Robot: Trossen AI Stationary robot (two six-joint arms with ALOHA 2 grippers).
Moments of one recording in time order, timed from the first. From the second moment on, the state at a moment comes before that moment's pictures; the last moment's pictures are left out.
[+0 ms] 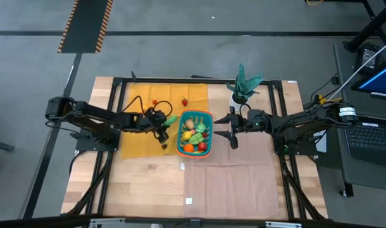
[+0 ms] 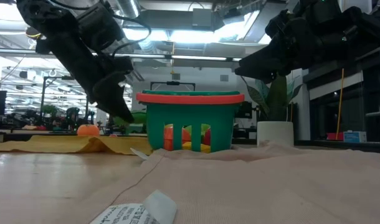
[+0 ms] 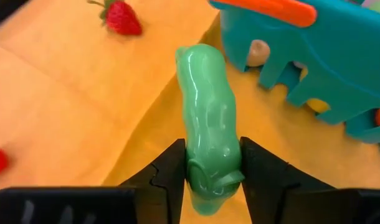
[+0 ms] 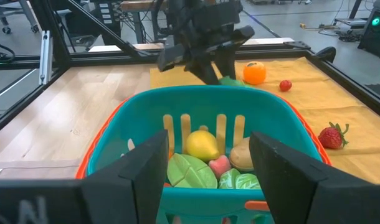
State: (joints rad) left arm 0.08 1.28 0.49 -0.04 -0.35 -0.36; right arm -0.08 1.25 0.37 0.67 -0.07 0.02
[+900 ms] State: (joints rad) left arm 0.12 1.05 0.49 0.04 -0.18 -0.07; right arm -0.08 1.25 0.37 0.66 -0.07 0.02
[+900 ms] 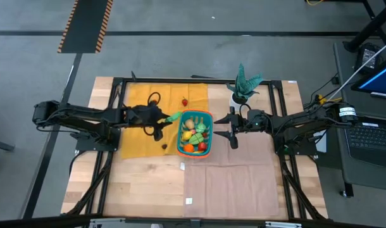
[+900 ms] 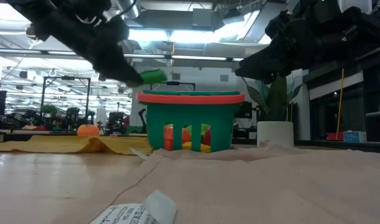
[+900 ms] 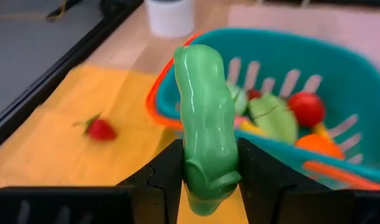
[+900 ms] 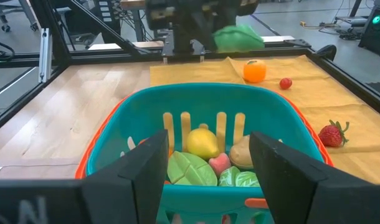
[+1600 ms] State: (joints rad) left arm 0.12 1.05 0.20 0.73 0.10 -0.10; right arm -0.08 1.25 0.37 0.66 -0.07 0.02
